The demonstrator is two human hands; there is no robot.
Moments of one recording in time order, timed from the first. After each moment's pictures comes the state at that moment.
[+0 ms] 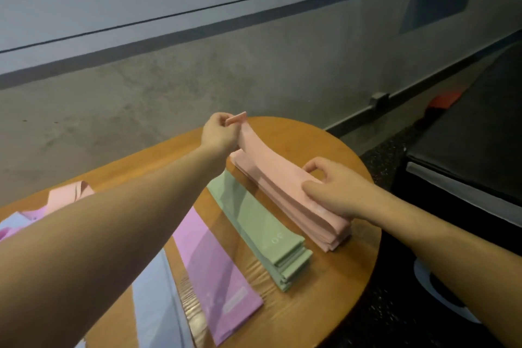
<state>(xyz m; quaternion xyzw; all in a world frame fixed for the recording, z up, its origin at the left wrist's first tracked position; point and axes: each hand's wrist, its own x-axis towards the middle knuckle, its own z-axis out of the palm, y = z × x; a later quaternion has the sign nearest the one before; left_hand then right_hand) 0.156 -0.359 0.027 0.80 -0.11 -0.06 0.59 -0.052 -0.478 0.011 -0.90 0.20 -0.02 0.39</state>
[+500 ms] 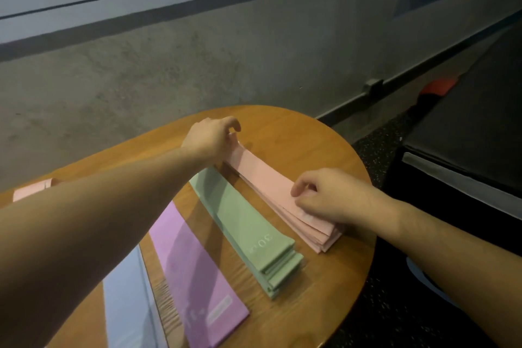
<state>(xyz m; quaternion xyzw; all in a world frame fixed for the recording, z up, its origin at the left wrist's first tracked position) 0.178 -0.360 0.007 0.92 -0.39 0.04 0.08 -0.043 -0.494 -0.018 -0.94 0.18 0.05 0.29</state>
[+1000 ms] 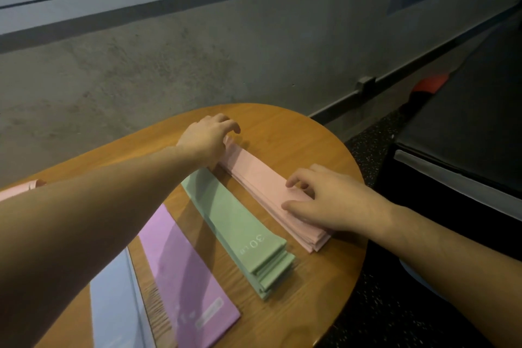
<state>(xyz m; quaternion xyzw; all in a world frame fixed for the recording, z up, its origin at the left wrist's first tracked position) 0.182 -0.368 0.002 0.90 -0.44 0.03 -0.01 -0.057 -0.497 -0.021 -0.95 0.16 0.03 0.25</state>
